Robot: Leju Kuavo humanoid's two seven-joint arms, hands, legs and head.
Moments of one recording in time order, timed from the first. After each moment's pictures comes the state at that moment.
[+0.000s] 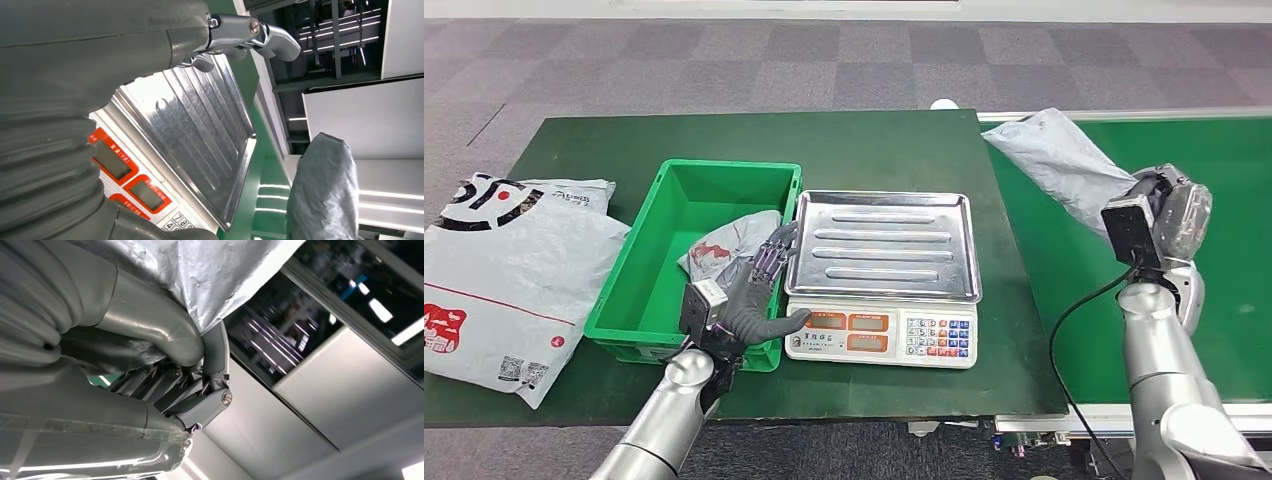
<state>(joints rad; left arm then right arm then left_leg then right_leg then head) -0.40 -0.15 -0.24 -0.87 -0.03 -0.33 -0.70 -0.63 -0.17 -0.12 -0.79 0.45 -0.52 -0.69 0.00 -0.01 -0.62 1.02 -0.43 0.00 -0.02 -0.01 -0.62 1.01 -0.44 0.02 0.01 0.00</state>
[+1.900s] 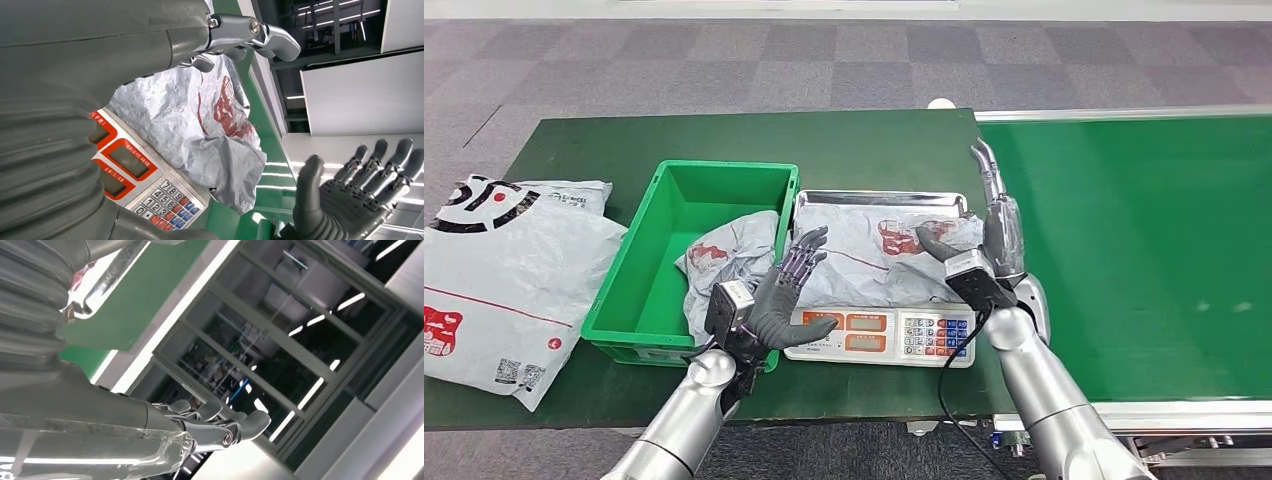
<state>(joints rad) -0.42 -0.19 -0.31 -0.83 -0.02 -0.33 -0.70 -0.50 0.04 0.34 -1.03 0.33 -0.41 -0.70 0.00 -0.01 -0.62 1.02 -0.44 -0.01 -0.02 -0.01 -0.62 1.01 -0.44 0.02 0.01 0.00</state>
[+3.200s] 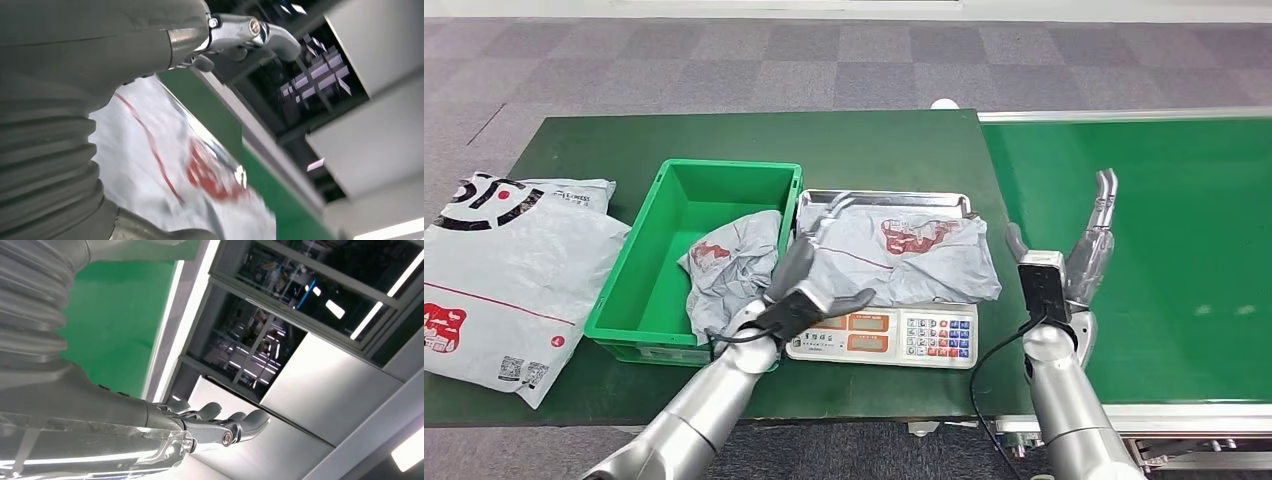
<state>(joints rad) -0.57 -0.26 -0.47 -0.75 -0.38 0.17 -0.68 -0.43 0.04 0.12 -1.00 0.25 -0.69 -0.70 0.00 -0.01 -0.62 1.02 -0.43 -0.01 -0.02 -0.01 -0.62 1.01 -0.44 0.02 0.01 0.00</state>
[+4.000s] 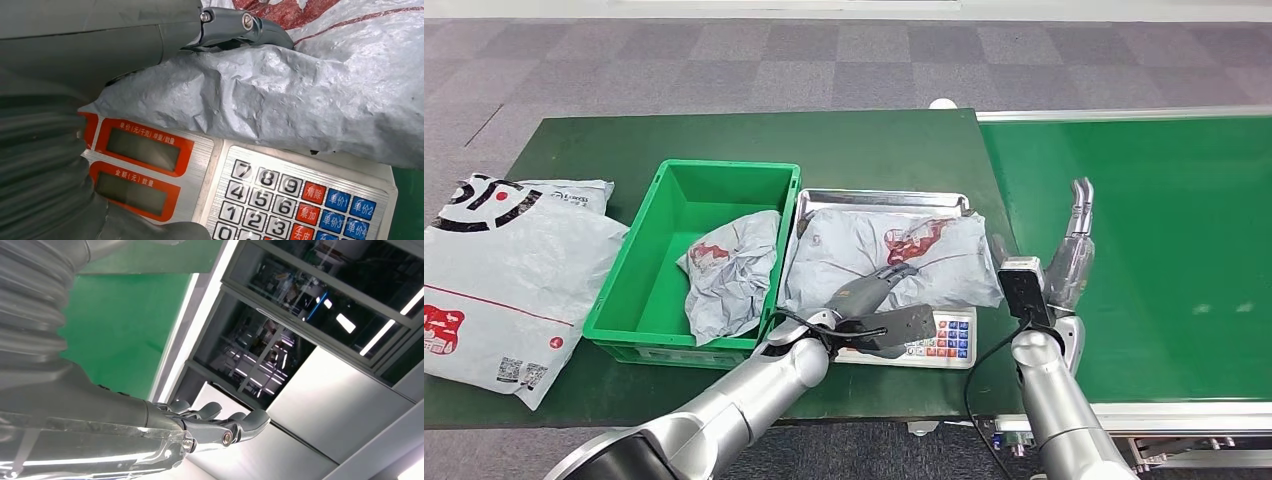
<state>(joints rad) -0.72 -0.36 -0.72 -0.41 -0.51 0.02 -0.13 -0.43 0.04 0.13 -0.94 0.29 -0.70 -0.70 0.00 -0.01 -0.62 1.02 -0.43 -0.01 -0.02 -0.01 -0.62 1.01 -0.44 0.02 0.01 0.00</state>
